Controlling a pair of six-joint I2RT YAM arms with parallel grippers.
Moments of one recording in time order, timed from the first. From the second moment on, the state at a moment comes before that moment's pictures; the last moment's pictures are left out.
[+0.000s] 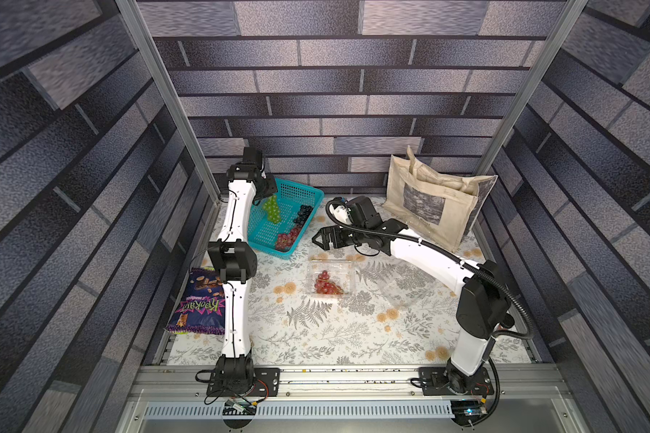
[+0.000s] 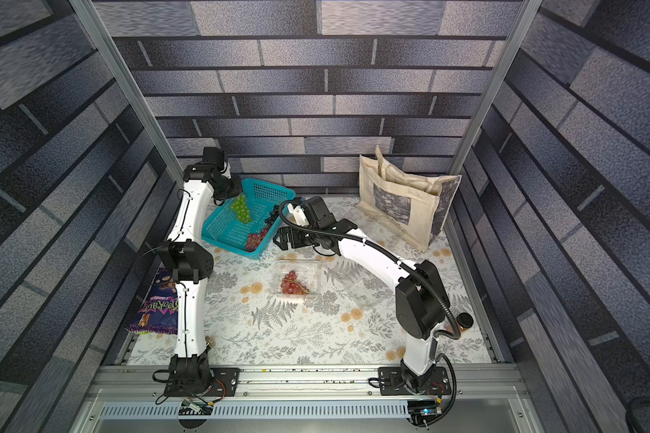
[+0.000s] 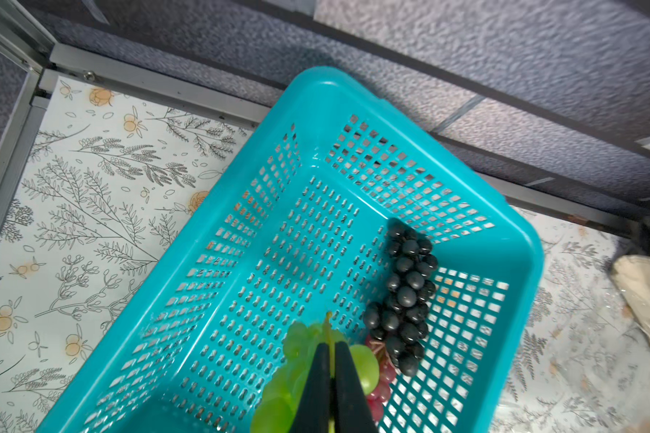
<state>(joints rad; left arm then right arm) -0.02 2.41 2.70 -1.19 0.11 -0.27 0.74 1.80 1.56 -0.44 -0.32 0.40</state>
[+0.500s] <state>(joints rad) -0.27 2.01 2.47 -1.20 0.12 -0.30 0.74 1.59 1.41 -0.51 -0.21 0.40</state>
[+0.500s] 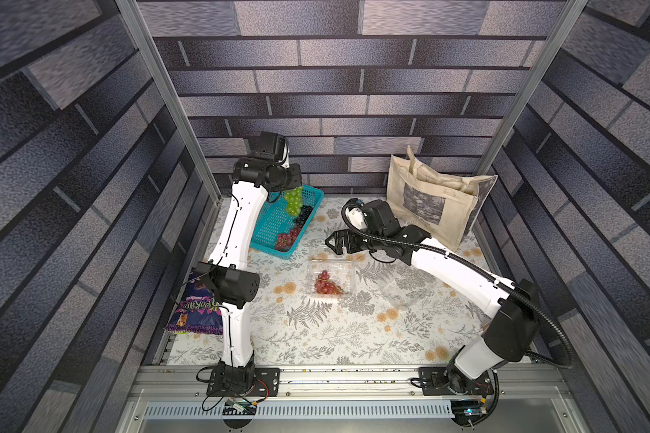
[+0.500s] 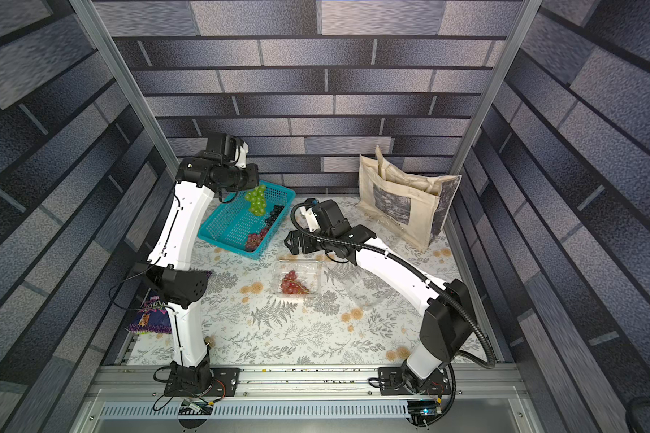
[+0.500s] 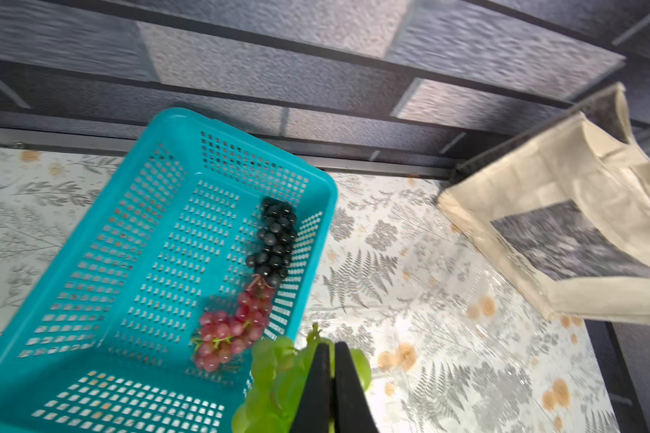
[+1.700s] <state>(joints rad) -0.66 1.70 1.34 -0.66 0.24 -0.66 0.74 1.13 0.82 -0.53 -0.13 0.47</state>
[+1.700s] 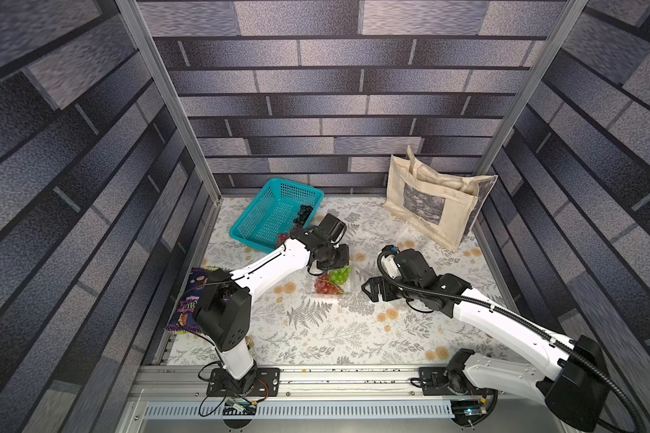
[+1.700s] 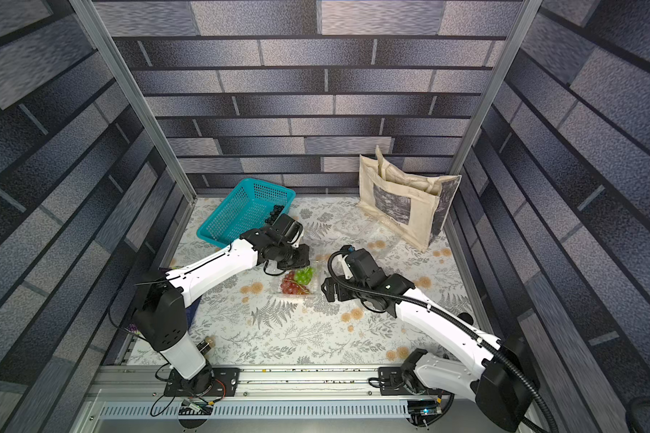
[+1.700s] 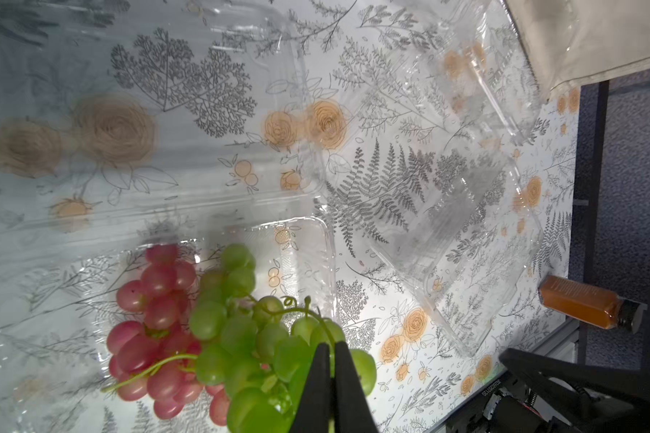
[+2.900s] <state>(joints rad) -0.55 1.80 1.26 -0.67 0.11 -0.59 0.75 1.23 0.81 -0.42 -0.14 0.48</state>
